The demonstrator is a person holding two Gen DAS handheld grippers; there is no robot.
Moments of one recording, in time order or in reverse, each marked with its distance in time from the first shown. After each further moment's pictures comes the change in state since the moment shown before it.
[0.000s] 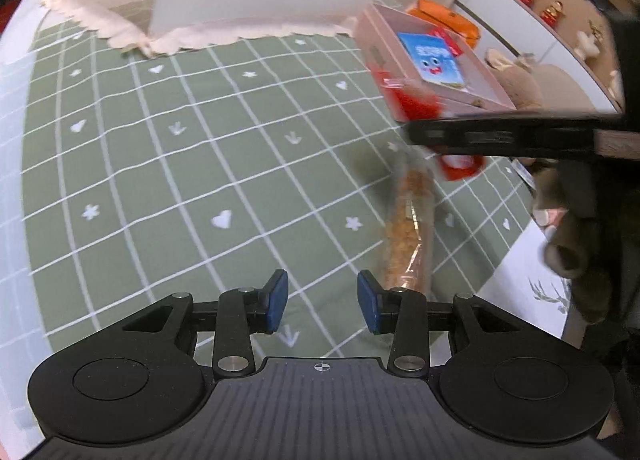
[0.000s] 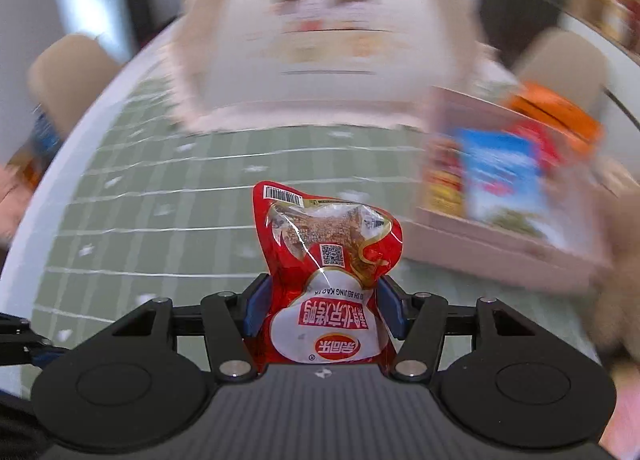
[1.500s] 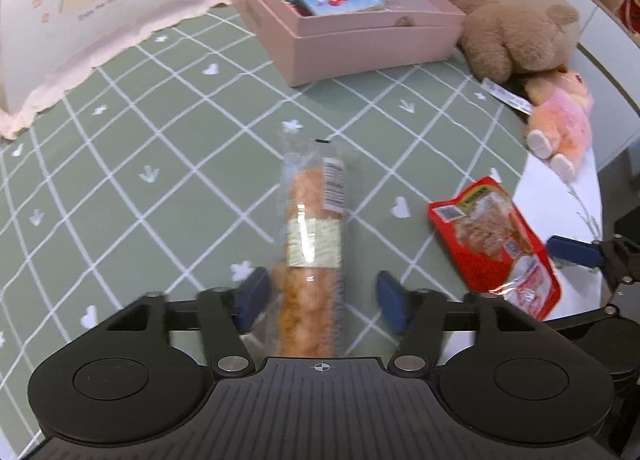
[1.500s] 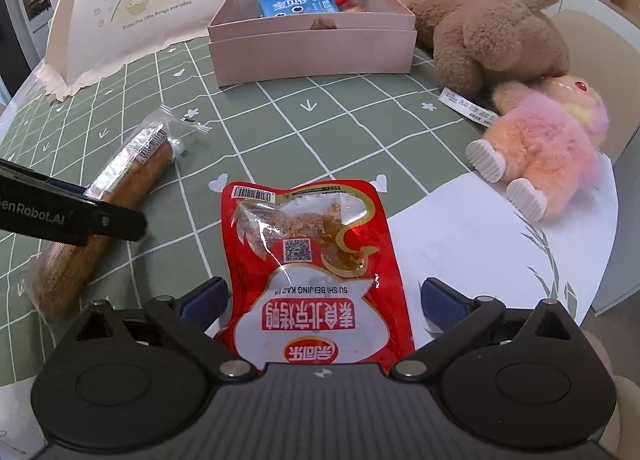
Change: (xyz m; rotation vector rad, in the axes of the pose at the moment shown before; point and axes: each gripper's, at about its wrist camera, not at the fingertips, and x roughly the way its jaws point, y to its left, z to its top) left arm 0.096 -0.087 0.023 0.322 0.109 0.020; right arm -0.024 -0.053 -0.157 0.326 0.040 -0.213
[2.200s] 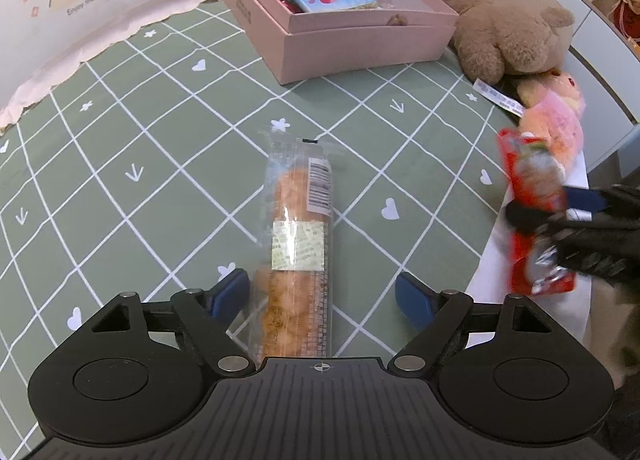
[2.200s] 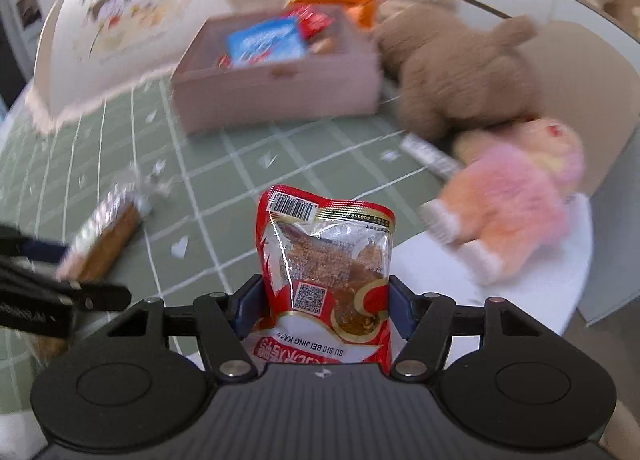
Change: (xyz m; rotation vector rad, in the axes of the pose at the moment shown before) left arm 0.003 0.002 0.002 -0.022 0.001 -0.032; right arm -0.017 -0.040 0.045 0.035 -0.022 -0.007
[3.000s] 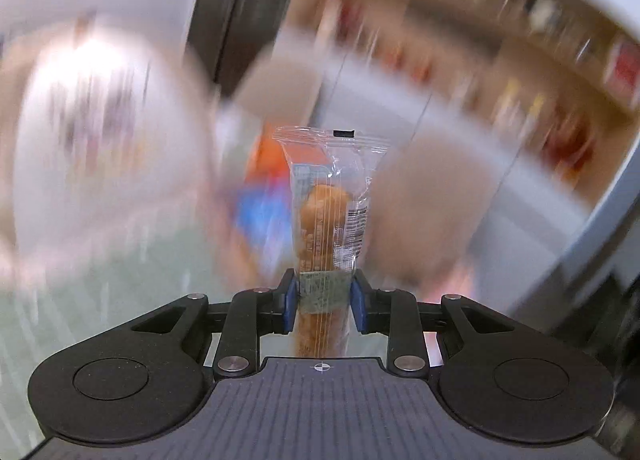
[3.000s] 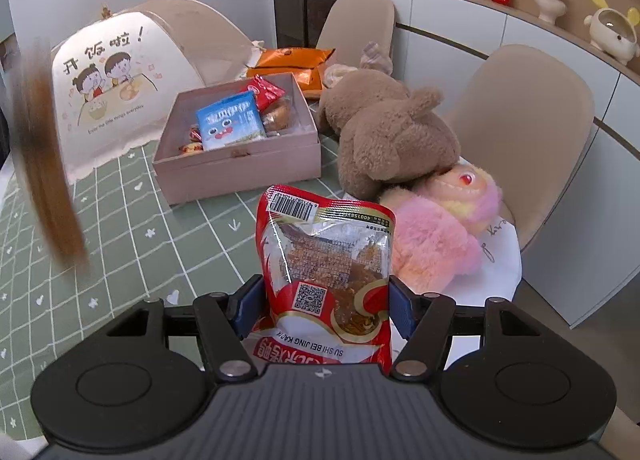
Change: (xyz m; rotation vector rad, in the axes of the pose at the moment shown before) left arm -0.181 -0.009 0.069 -0.006 -0.551 -0.171; right arm -0.064 -0.026 0.018 0.055 -0.111 -0.053
